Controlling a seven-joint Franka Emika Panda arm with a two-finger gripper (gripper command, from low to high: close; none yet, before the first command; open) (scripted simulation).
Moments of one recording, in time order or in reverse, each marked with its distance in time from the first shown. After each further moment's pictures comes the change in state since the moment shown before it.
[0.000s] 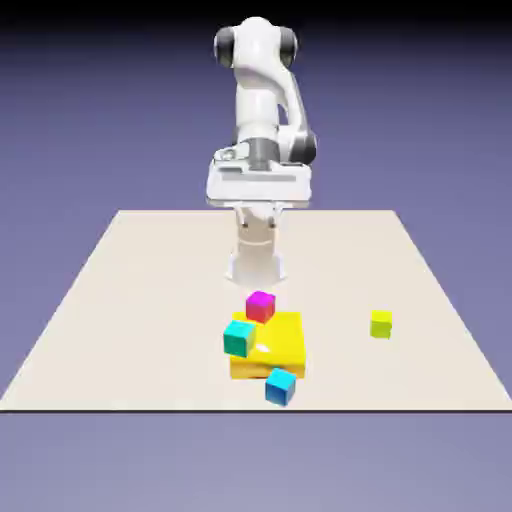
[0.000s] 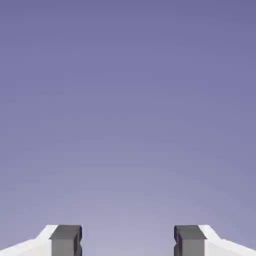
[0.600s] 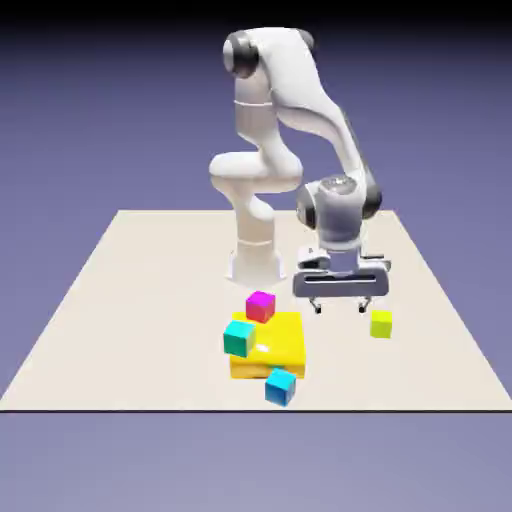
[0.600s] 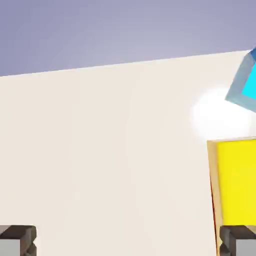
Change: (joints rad) arm -0.014 0.652 0.432 0.314 0.138 -0.518 0.458
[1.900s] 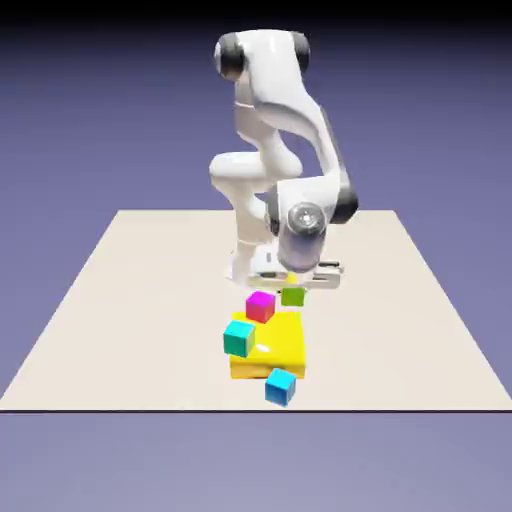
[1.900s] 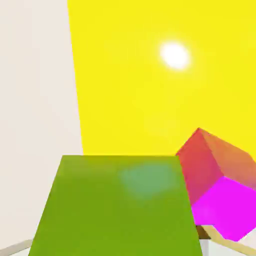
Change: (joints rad) arm -0.002 -0.155 -0.381 0.063 -0.132 -0.684 -0.401
